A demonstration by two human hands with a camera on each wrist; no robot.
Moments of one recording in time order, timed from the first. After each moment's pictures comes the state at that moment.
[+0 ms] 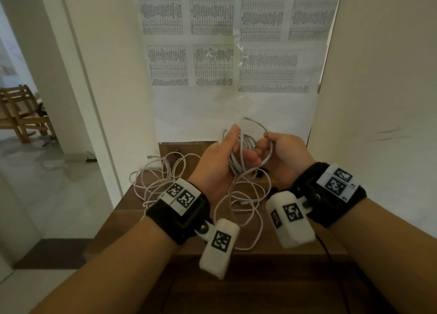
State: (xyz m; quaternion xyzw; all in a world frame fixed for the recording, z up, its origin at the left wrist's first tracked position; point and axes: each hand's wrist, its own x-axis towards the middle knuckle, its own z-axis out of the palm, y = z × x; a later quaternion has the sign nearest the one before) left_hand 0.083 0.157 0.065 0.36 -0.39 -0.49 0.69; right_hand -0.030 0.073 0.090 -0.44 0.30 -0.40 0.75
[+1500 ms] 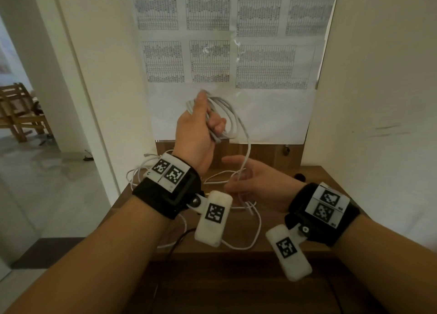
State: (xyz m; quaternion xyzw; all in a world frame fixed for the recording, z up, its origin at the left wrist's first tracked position) left_hand 0.098 0.151 0.110 0.31 -0.33 -0.32 0.83; right_hand -0.042 0.100 0.056 -0.74 0.22 -0.15 0.62
